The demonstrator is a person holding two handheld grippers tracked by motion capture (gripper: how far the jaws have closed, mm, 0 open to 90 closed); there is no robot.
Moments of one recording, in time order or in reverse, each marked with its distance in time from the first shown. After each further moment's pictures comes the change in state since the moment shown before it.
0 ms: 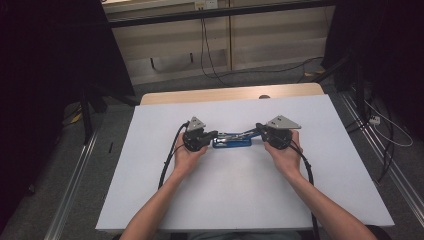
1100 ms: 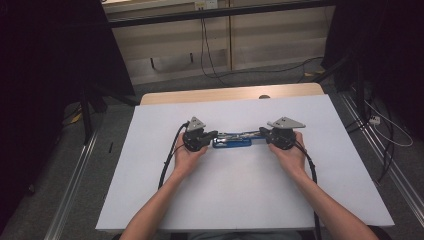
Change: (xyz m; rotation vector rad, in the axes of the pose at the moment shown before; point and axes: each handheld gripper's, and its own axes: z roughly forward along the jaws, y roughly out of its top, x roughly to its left) left arm 0.000 0.000 0.000 -0.001 0.003 -0.002; right arm -0.016 -0.016 0.005 0.071 0.052 0.053
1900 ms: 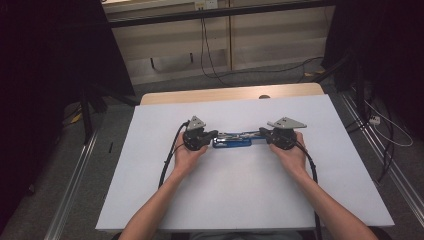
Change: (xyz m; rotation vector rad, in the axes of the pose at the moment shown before) left arm 0.001 0.003 0.000 -0.002 -0.013 -0.001; right arm -0.004 -0.002 0.001 -0.008 0.032 0.007
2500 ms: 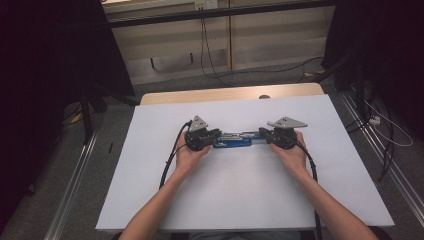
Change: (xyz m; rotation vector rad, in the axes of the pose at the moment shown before) left arm -0.006 0.003 0.001 -0.033 -0.001 0.040; right arm -0.003 0.000 0.001 -0.008 0.028 0.003
